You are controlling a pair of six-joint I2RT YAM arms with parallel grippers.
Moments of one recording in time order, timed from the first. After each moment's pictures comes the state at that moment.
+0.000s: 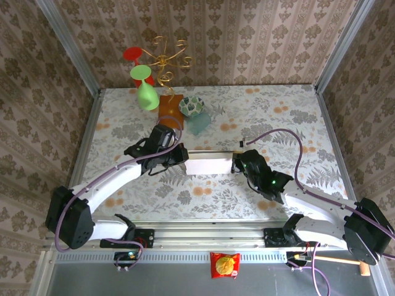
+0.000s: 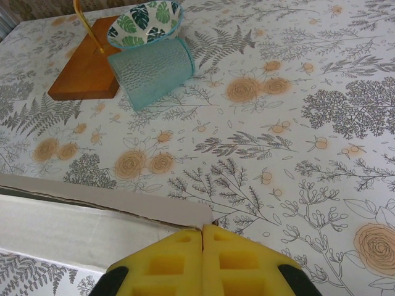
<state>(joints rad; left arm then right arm) -0.65 1.29 0.91 -0.47 0.23 -0.77 0.74 1.09 0.54 0.00 0.39 0.48</state>
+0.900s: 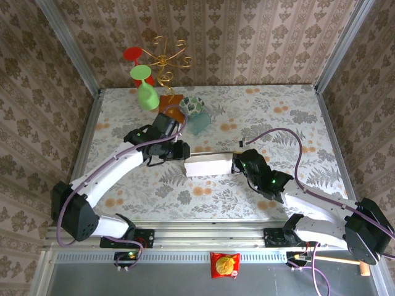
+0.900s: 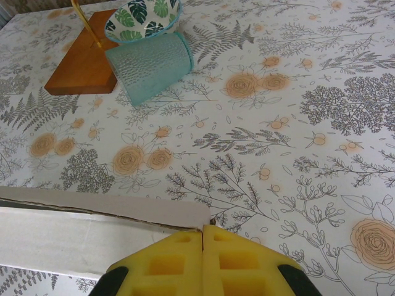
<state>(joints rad) -0.68 1.38 1.19 -0.83 0.19 -0.53 0.74 1.09 0.56 -0.03 0.39 0.48</state>
